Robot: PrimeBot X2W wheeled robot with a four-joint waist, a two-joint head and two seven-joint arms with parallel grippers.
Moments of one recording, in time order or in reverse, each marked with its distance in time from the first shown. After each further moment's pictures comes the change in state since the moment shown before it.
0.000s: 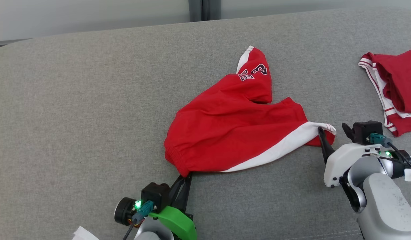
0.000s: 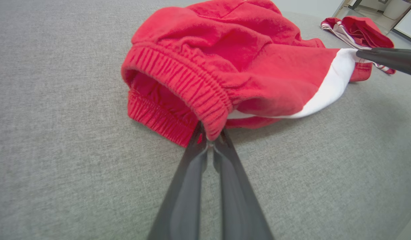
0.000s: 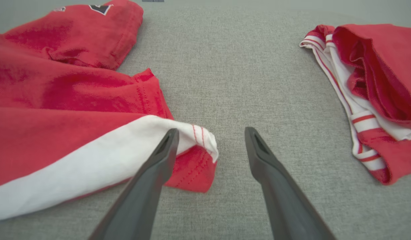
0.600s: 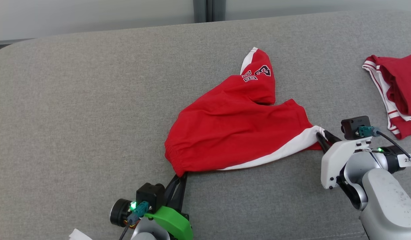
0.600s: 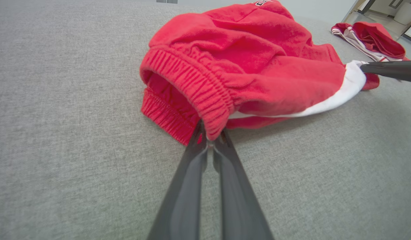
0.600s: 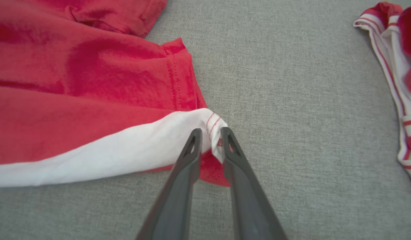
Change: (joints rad) left arm 0.012 0.000 0.035 -0.007 0.009 -0.004 0.000; right arm -0.015 -0.086 0.156 -0.040 0.126 0.000 0.193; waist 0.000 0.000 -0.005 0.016
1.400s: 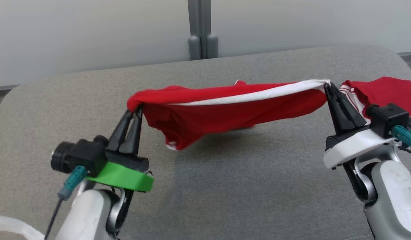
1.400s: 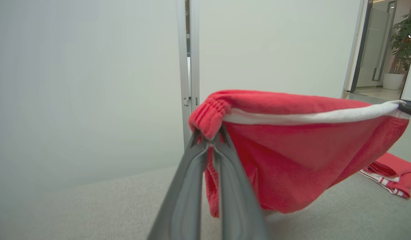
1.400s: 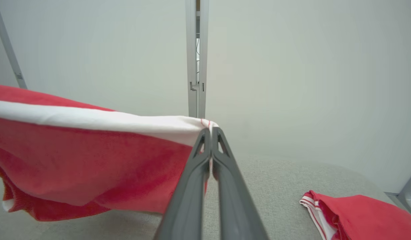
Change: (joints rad) left arm -0.067 0.120 0.197 -0.380 0.044 -0.028 0.039; right arm 0.046 -0.005 -0.012 -0.306 0.029 0.000 -0.319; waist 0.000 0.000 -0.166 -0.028
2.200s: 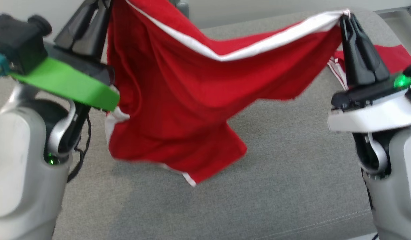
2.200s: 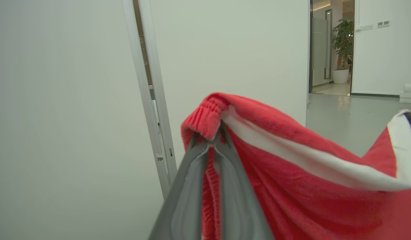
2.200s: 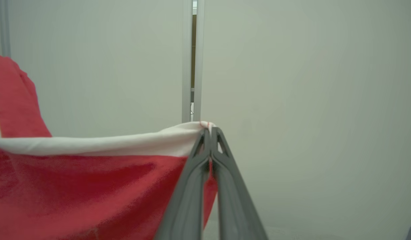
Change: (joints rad) left arm -0.397 0.134 0.053 -0.301 -0.148 -0.040 0.447; right arm -0.098 0.085 -0.045 -0.402 -0.035 0.000 0.088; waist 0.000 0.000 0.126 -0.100
